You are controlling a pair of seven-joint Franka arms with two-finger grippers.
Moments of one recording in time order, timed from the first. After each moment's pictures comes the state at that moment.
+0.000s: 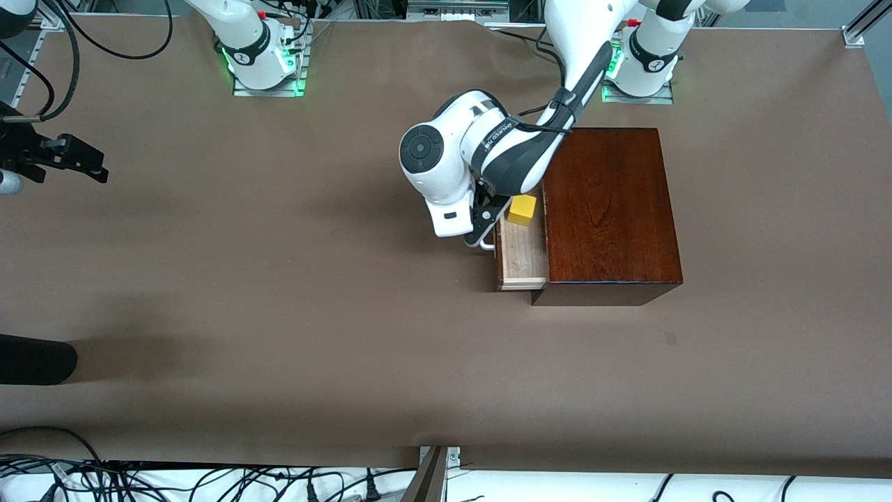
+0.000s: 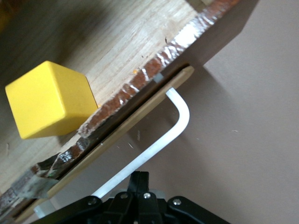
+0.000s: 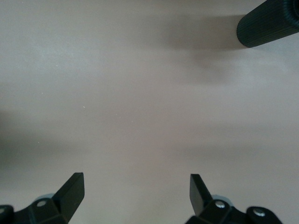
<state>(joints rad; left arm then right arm) -0.74 0.76 -0.05 -1.20 0.10 1.69 -1.68 0.07 0.01 -0.12 -1.64 -0.04 1.63 -0.07</state>
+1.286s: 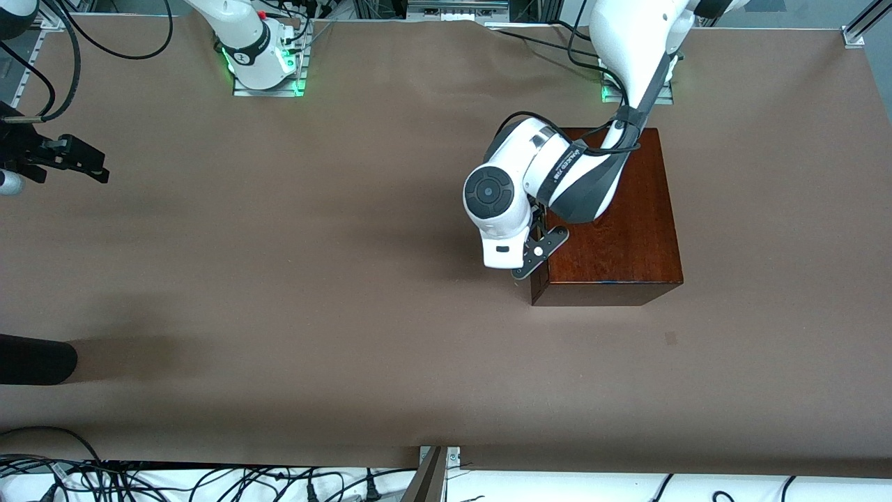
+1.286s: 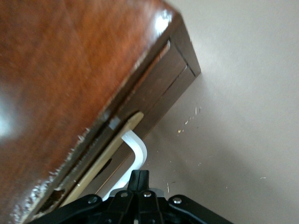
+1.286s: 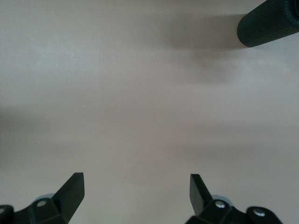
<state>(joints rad) -0.59 0.69 -0.05 -1.26 0.10 1.67 -1.39 0.07 0.01 -0.12 -1.64 -0.04 1.63 -0.07</state>
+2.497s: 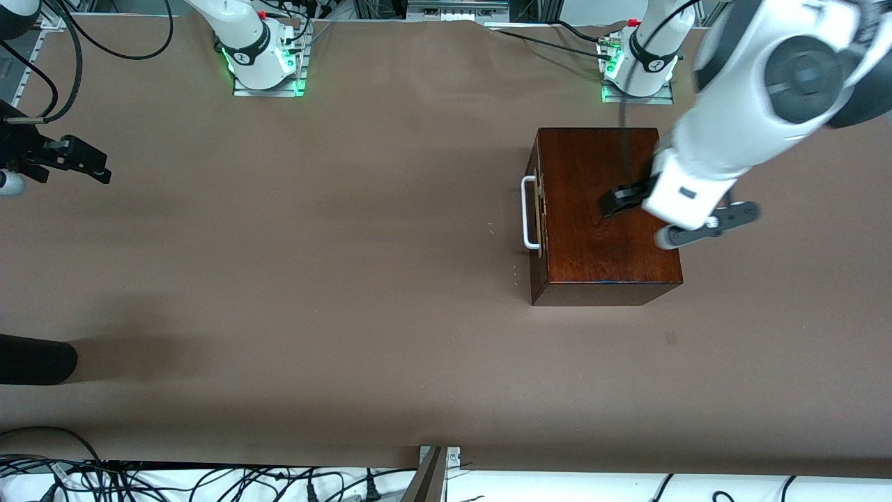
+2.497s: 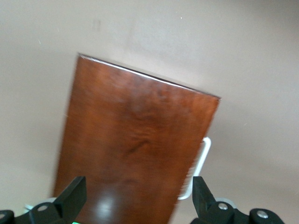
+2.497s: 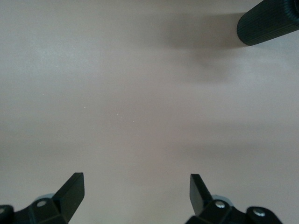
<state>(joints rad) -0.21 0.25 -0.10 -1.36 -0.04 1.49 -0.57 0.07 0.01 -0.11 -1.64 -0.04 1.63 -0.05</state>
